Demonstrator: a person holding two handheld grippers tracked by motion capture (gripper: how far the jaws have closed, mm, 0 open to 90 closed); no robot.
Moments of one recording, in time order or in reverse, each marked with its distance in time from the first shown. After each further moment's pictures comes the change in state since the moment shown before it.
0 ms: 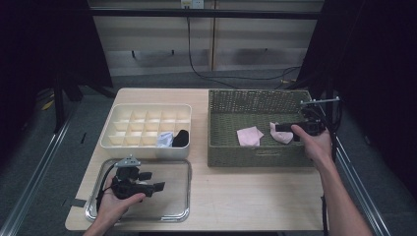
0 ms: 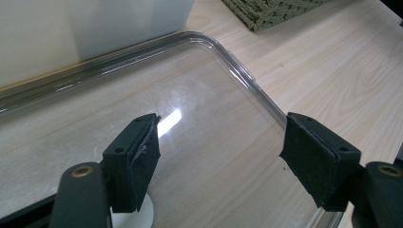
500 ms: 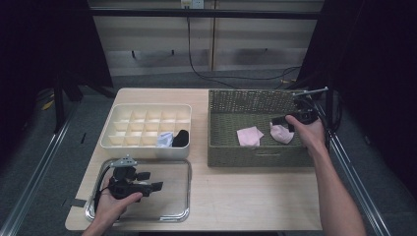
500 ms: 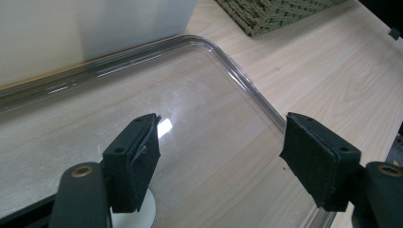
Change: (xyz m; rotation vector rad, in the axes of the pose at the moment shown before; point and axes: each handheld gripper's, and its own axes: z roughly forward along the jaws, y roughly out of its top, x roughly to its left) left arm 0.005 -0.002 -0.006 -0.024 -0.025 -0.027; right arm -0.020 0.028 0.031 0.096 -0.035 0.050
